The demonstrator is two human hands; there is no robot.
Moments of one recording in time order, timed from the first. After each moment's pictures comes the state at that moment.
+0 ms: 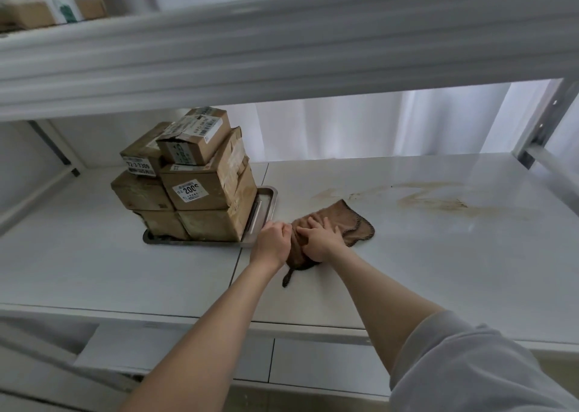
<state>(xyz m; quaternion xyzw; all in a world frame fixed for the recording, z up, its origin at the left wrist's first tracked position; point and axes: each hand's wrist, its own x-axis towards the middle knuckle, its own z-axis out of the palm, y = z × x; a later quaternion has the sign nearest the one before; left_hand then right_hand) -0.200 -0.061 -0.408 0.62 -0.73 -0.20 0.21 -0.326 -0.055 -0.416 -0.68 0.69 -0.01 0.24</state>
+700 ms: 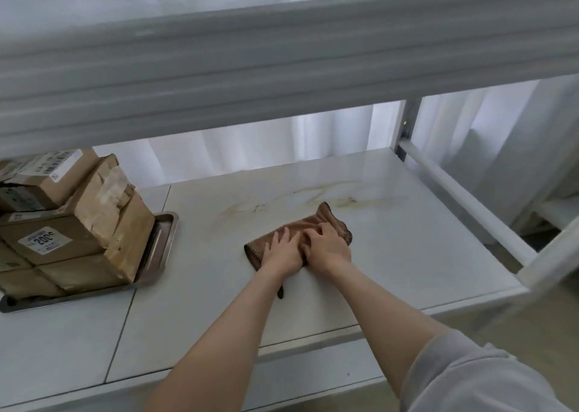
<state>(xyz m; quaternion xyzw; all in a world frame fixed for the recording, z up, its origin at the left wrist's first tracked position) -0.400 -0.028 -0.421 0.48 -0.84 -0.22 -0.08 -0.499 0.023 -0.422 -0.52 0.82 -0.13 0.18</state>
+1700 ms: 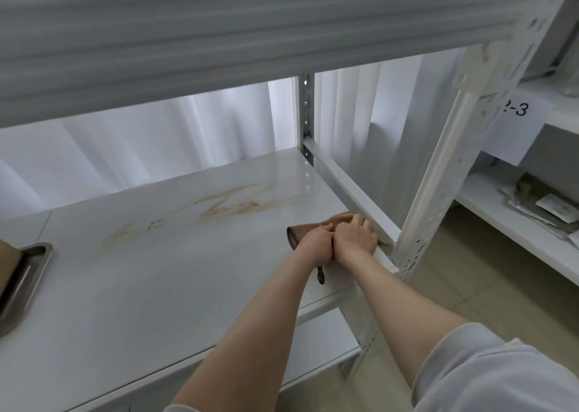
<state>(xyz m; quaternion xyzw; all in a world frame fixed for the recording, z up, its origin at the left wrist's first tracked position) -0.631 0.079 -0.428 0.24 -0.93 -0.24 -0.09 -0.684 0.148 -0.407 -0.27 0.95 -0.08 0.10</state>
